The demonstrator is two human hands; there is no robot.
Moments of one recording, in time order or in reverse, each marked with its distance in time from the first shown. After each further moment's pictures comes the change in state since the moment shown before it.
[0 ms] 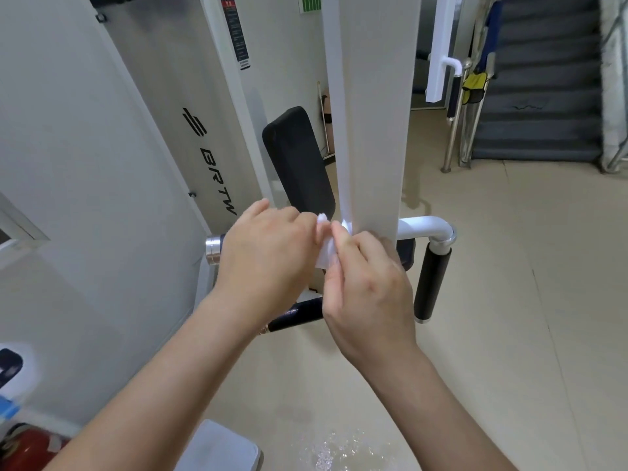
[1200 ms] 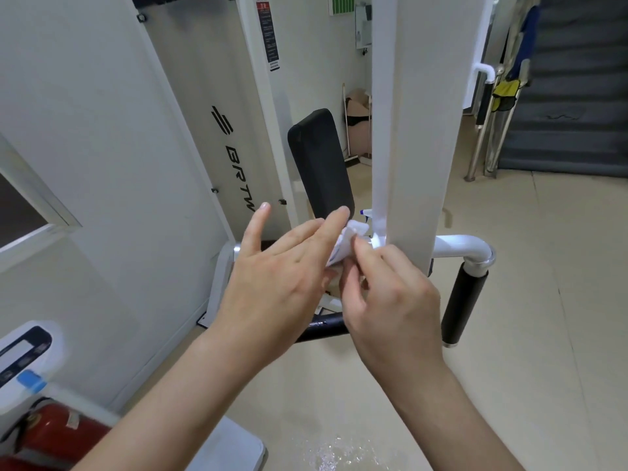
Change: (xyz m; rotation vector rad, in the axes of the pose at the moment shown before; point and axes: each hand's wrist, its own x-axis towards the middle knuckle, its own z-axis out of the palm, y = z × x) left_hand -0.041 -0.015 -0.007 -0.113 0.062 0.105; right_hand 0.002 -0.010 -0.008 0.021 0.036 -0.043
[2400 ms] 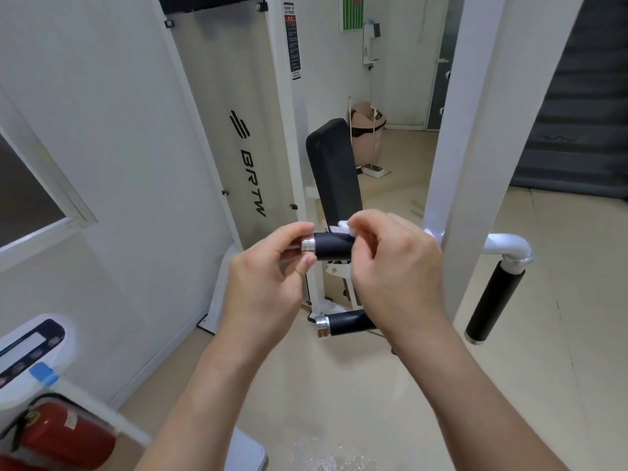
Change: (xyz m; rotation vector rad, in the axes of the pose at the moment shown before) left_hand -0.038 -0.038 -0.009 -0.735 0.221 -0.521; right_hand 0.027 -0.041 0.020 0.110 -0.064 0.022
